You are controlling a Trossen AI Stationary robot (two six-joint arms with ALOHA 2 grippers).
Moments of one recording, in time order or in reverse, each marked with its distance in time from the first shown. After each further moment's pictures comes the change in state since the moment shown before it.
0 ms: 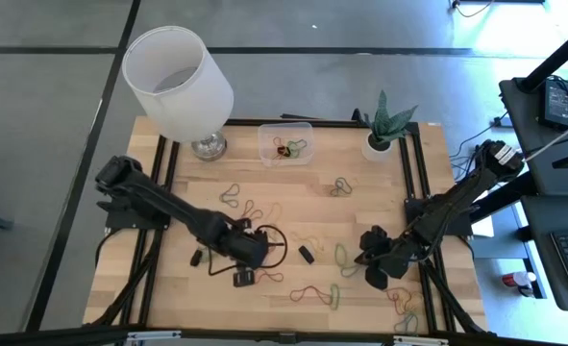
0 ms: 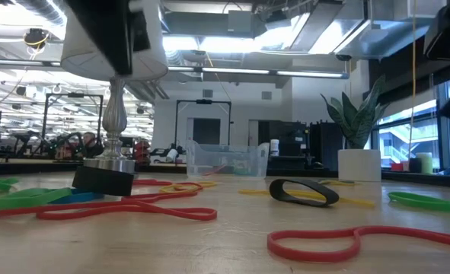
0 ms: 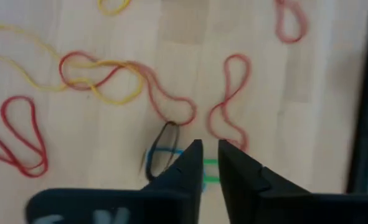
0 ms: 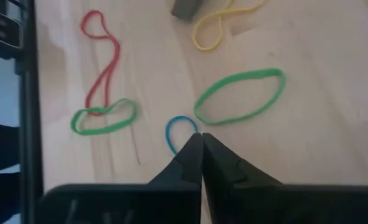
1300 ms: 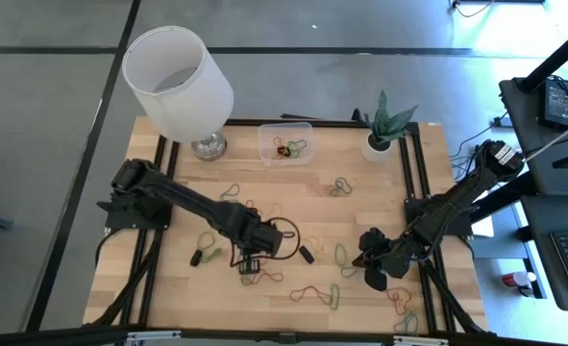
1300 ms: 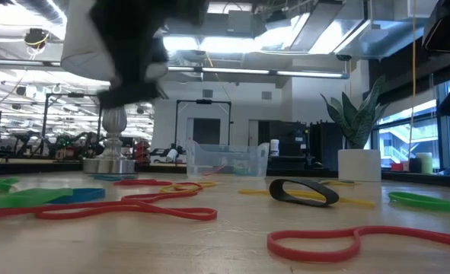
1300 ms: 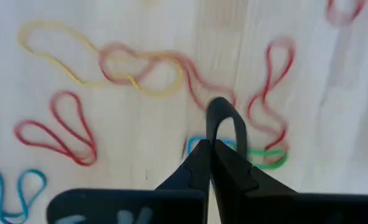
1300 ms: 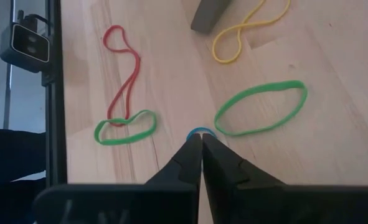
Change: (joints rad) left arm 0.117 0.103 0.189 -0.243 0.058 0.132; right arm -0.001 0.000 0.000 0.058 0.000 0.000
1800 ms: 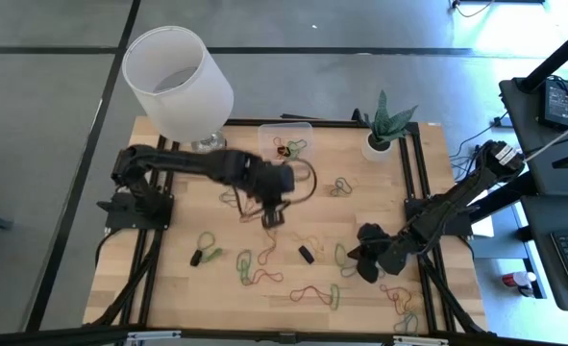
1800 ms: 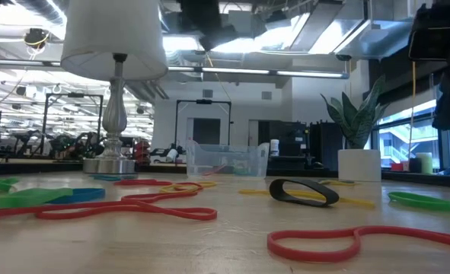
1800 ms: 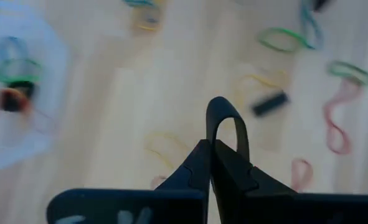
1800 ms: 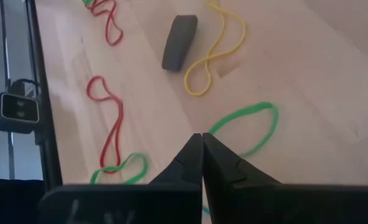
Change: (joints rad) left arm 0.290 -0.045 0.264 -0.035 -0.037 0.183; right arm -0.042 0.000 0.000 0.000 0.090 0.158
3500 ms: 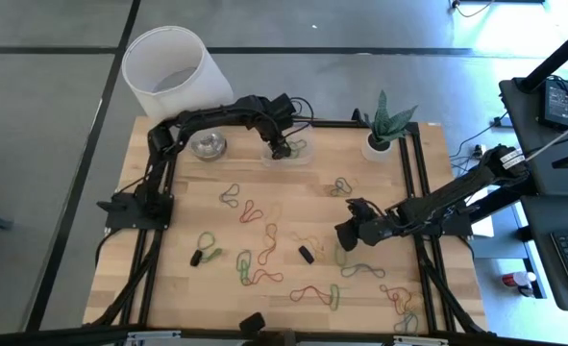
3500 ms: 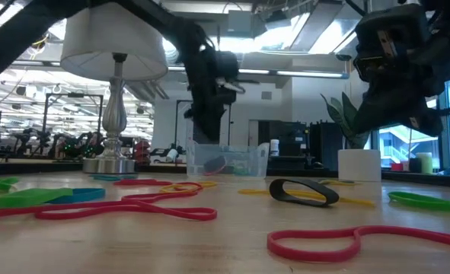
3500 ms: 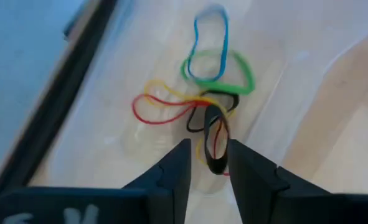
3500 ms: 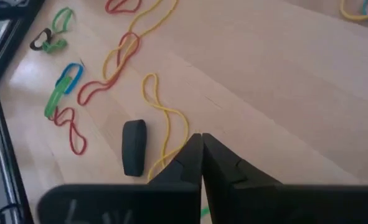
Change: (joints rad) left arm 0.556 0.292 0.000 0.172 0.056 0.258; right arm -0.294 0.000 0.001 0.035 -0.001 0.051
